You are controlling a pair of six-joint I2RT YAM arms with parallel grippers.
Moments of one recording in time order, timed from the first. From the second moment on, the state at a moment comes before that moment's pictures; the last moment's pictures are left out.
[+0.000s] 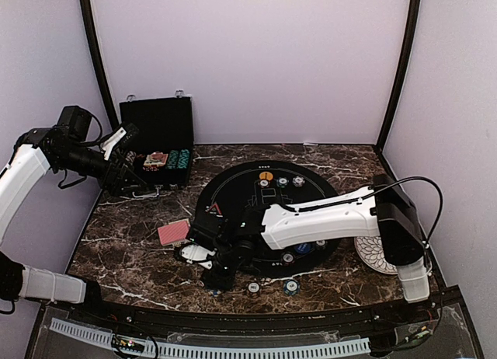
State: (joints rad) left arm -0.09 1.16 1.26 -1.07 0.60 0.54; right arm 1.33 2.15 1.70 -0.68 -0.08 -0.04
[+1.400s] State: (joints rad) left arm -0.10 1.15 1.28 -1.09 0.61 0.54; right arm 0.95 2.41 2.12 -0.74 0.09 0.04
